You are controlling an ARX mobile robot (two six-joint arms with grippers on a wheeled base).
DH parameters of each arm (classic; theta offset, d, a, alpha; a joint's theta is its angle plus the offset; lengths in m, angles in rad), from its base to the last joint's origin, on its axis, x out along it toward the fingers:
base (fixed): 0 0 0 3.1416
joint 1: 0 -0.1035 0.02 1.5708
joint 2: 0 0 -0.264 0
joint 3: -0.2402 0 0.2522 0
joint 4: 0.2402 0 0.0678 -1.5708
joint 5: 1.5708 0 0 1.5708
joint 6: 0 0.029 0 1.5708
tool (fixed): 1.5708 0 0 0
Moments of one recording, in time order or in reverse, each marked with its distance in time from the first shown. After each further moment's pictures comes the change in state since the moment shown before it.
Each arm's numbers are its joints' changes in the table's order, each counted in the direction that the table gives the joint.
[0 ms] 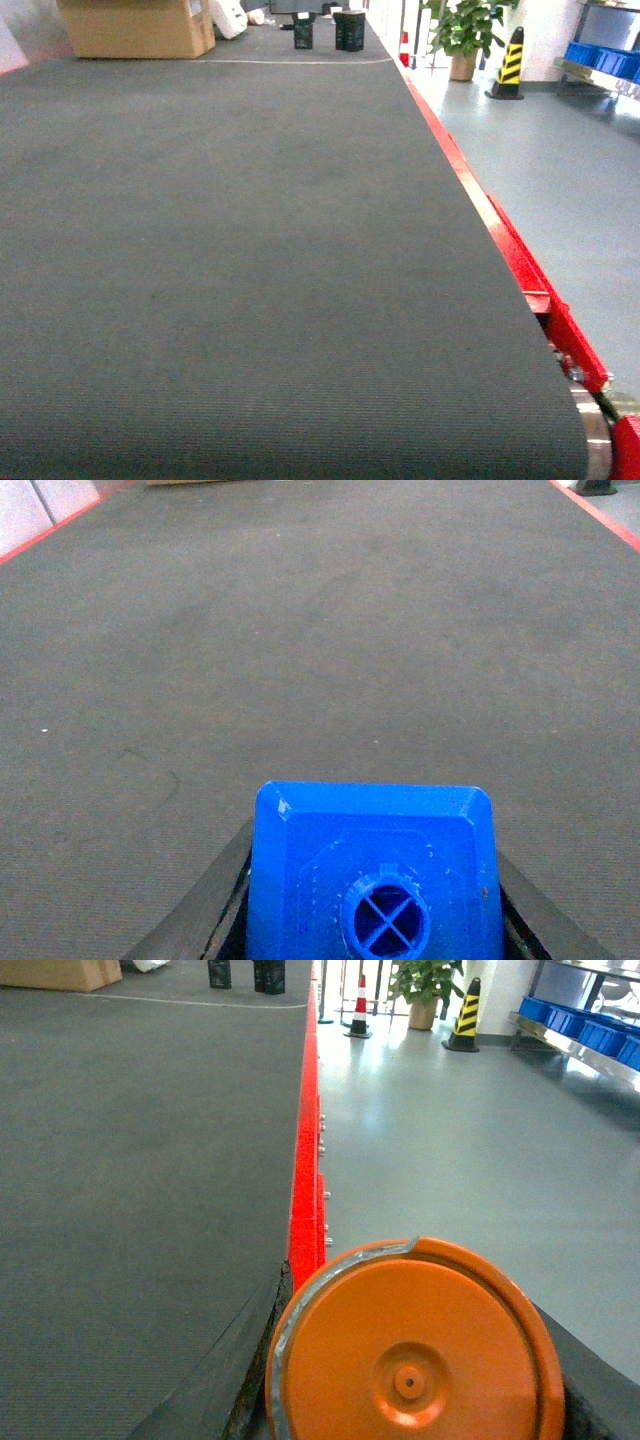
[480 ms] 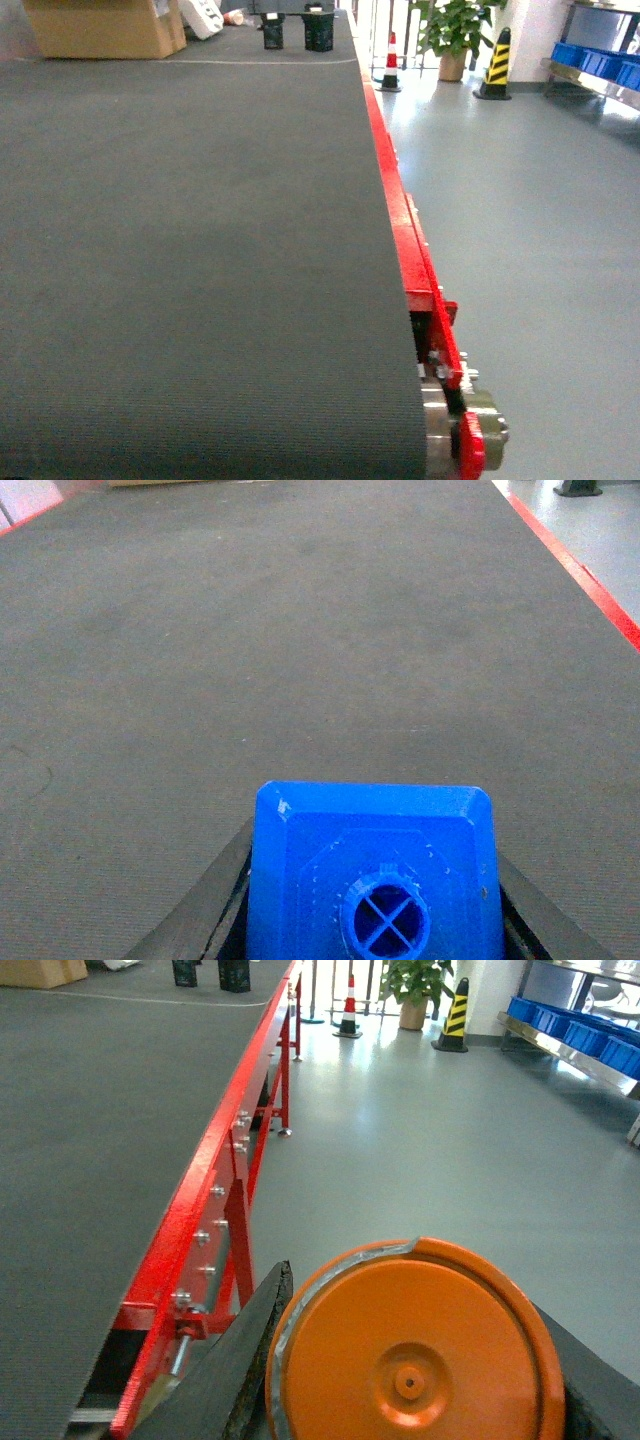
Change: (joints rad) left arm 0.000 0.000 0.000 0.001 0.001 0.000; right arm 0.000 0.000 0.000 0.000 0.000 0.000
